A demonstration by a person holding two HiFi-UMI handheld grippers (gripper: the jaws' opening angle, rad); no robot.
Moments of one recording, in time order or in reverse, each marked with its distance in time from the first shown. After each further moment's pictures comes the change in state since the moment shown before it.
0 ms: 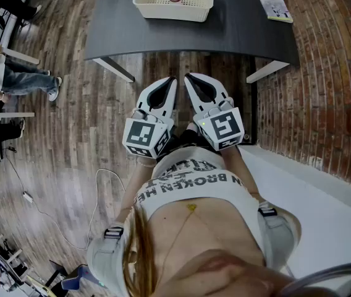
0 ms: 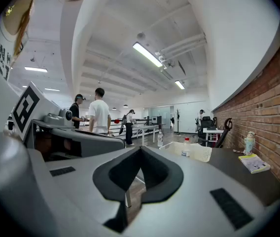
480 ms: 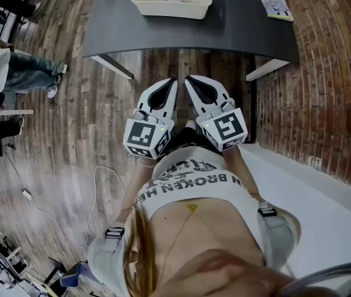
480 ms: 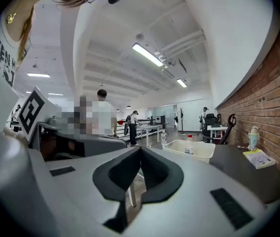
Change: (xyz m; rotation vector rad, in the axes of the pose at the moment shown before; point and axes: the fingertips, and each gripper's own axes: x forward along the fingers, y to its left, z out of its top) left arm 0.006 -0.009 -0.011 -0.006 0.014 0.002; right arm -0.009 -0.004 -0.009 0.018 -0.033 0.063
